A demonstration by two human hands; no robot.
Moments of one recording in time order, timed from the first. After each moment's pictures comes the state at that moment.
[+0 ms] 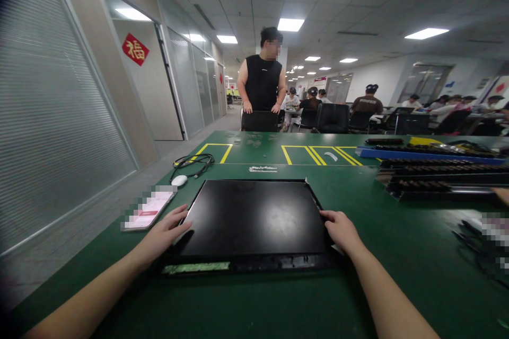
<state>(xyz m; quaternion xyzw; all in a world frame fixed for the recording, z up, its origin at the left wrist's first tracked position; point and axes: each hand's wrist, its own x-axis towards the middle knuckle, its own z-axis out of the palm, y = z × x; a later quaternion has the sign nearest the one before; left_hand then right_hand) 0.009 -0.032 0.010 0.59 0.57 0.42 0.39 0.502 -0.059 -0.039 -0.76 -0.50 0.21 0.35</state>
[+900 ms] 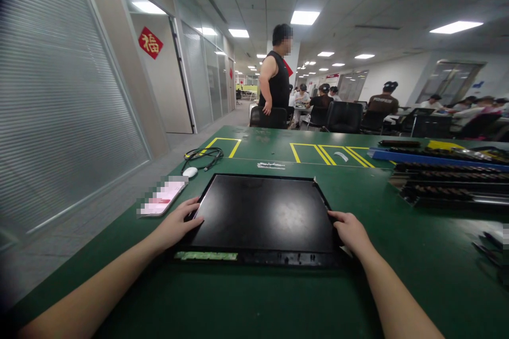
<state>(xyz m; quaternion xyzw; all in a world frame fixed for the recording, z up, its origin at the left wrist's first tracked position) 0.002 -0.021 -0.008 0.74 0.58 0.29 0.20 0.512 -0.054 -0.042 -0.79 -0.50 0.18 0.32</state>
